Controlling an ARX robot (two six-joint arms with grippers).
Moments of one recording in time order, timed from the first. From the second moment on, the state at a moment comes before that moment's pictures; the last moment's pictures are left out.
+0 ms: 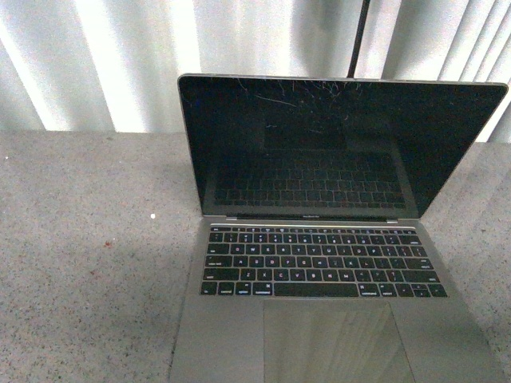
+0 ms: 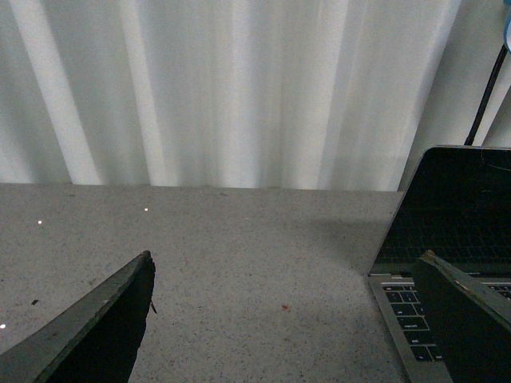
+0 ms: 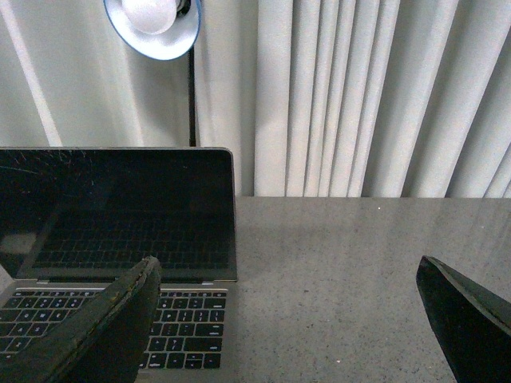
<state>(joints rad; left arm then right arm) 0.00 0.00 0.03 0.00 0.00 0.00 0.00 0.00 0.01 0.00 0.00 -0.01</state>
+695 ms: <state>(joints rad) 0.00 0.00 0.03 0.00 0.00 0.00 0.00 0.00 0.01 0.00 0.00 -0.01</state>
